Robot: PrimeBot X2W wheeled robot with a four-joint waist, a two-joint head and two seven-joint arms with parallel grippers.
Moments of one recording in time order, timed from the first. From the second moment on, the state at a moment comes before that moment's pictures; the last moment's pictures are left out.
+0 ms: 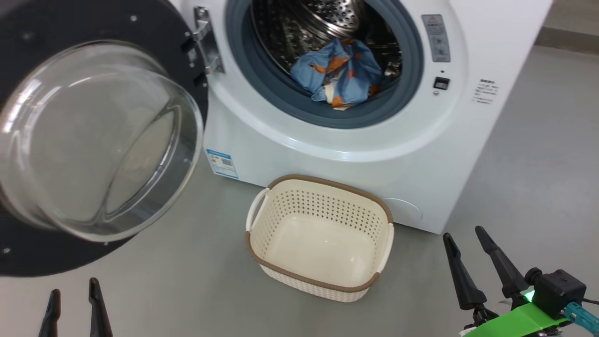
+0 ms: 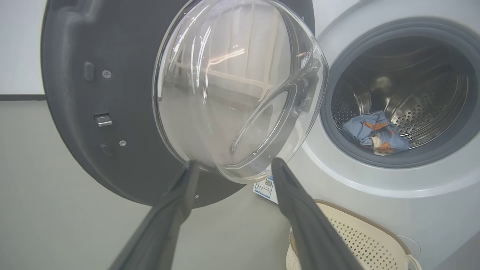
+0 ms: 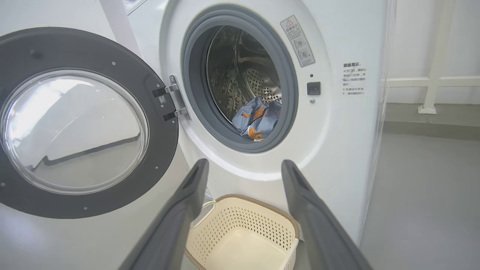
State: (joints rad) left arm 0.05 0.06 0.20 0.21 -0.30 -0.13 -0.26; right arm 0.03 -0.20 0.17 0.10 0.42 0.13 -0.25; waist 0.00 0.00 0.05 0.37
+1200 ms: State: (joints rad) left arm 0.06 0.04 0.26 0.10 -0.32 -0.13 -0.26; right arm 0.01 -0.22 0.23 0.11 0.43 0.13 -0.25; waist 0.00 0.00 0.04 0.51
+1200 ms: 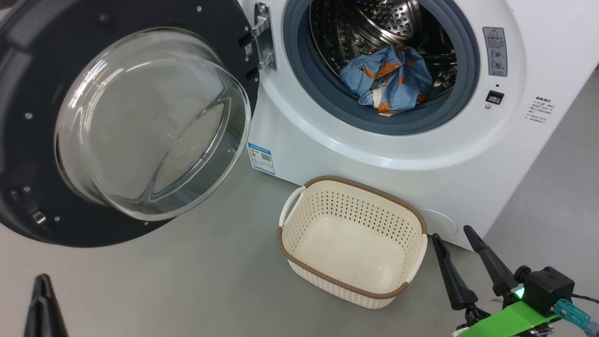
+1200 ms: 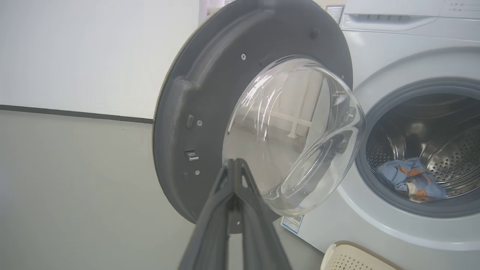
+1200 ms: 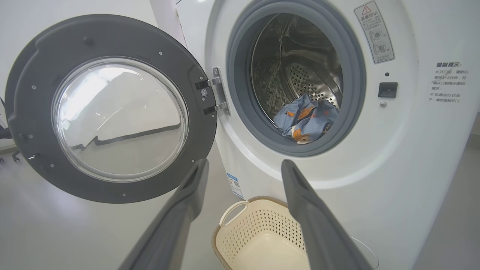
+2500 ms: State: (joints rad) left arm -0.71 0.64 0.21 0.81 -1.26 -0.13 0.05; right arm -0.06 -0.29 0.21 0.07 0.42 0.13 -0.25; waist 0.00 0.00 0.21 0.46
